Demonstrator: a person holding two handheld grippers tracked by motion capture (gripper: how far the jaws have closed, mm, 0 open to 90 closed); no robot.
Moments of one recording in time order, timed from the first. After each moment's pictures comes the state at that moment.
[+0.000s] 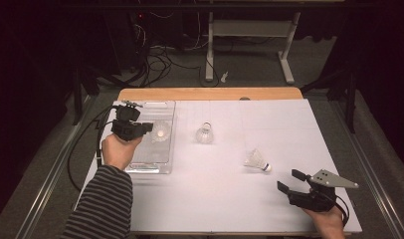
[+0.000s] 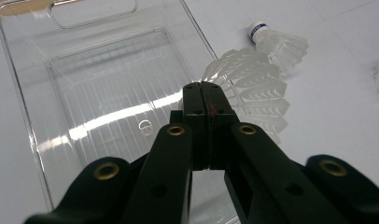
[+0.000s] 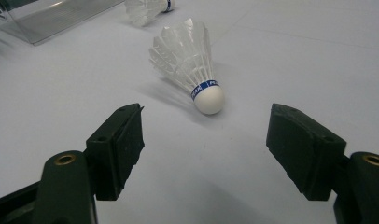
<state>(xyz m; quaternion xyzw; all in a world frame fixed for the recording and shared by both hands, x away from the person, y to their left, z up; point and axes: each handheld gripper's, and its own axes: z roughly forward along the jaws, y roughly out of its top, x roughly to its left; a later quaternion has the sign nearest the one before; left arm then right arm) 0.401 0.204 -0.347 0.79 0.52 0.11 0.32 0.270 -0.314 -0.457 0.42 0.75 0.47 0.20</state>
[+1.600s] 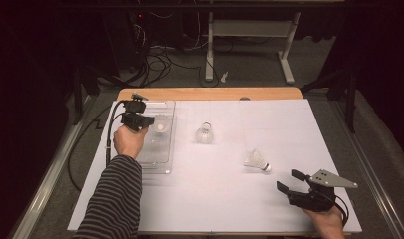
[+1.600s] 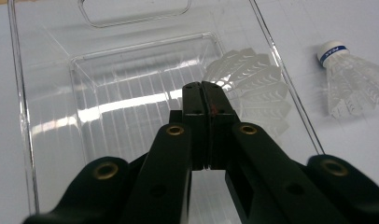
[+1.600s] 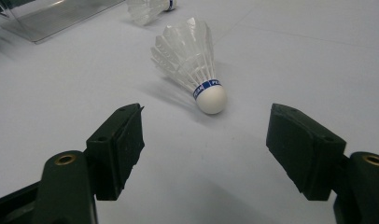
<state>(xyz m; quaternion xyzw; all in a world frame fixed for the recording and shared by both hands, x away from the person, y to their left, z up) 0.458 0.199 -0.380 0.75 0.58 0.13 0.28 0.271 -0.313 -0.457 0.41 0.76 0.47 0.20</state>
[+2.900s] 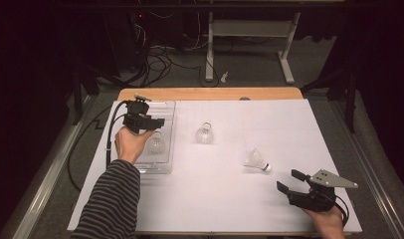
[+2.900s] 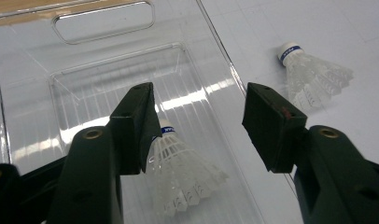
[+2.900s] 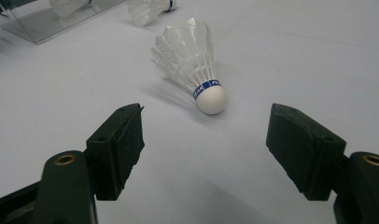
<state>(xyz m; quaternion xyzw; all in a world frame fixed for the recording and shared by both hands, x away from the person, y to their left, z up) 0.436 0.189 -0.366 0.77 0.54 0.13 0.31 0.270 -0.313 -0.457 0.41 0.76 0.47 0.20</state>
